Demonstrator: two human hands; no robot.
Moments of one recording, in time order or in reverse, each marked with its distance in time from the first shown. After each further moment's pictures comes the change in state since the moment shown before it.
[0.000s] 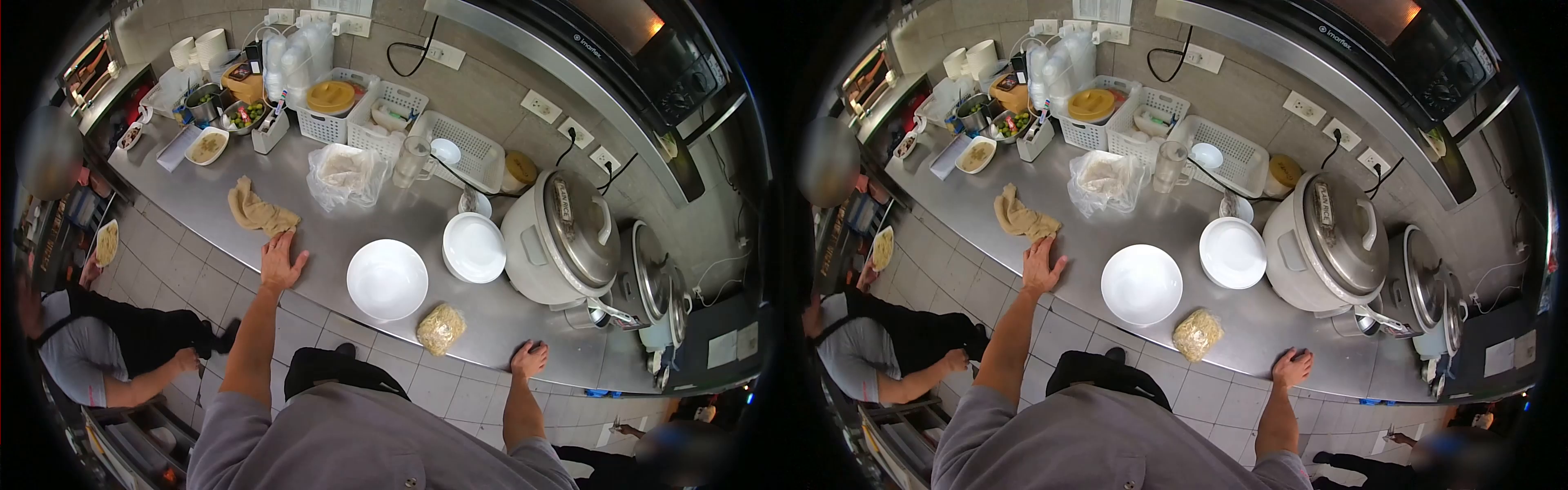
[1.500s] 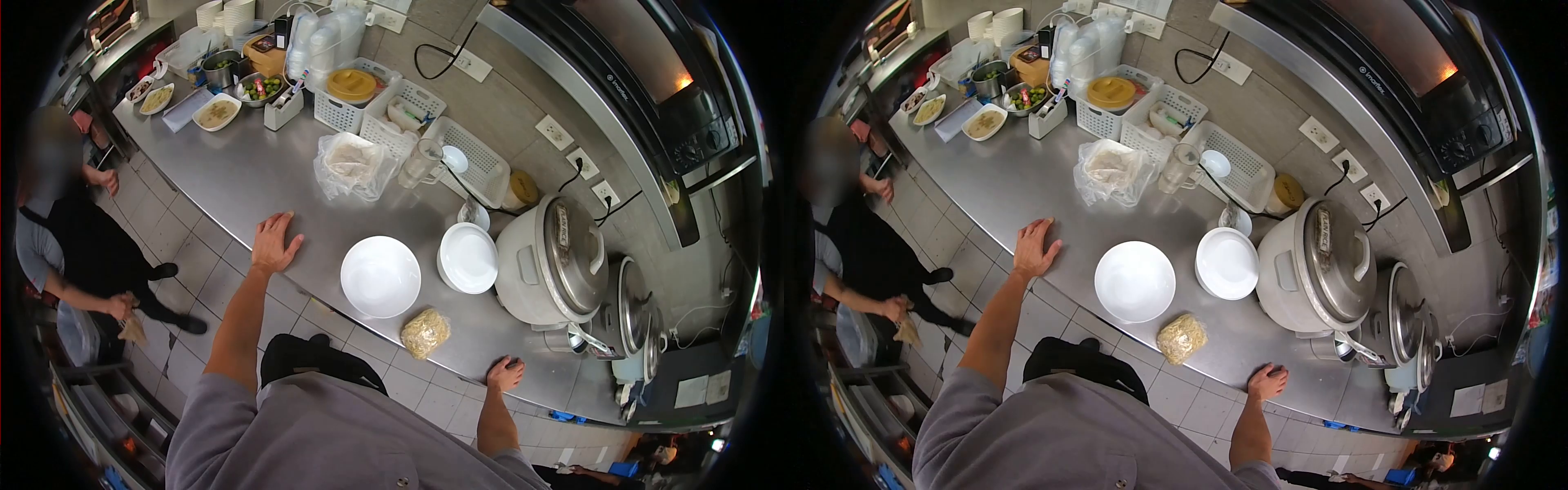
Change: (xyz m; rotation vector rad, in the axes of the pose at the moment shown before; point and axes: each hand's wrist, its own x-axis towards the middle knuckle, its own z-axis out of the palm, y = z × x) left_hand -0.003 0.006 -0.008 -0.045 0.046 -0.026; right_hand 0.002 0.002 0.006 0.006 0.005 0.025
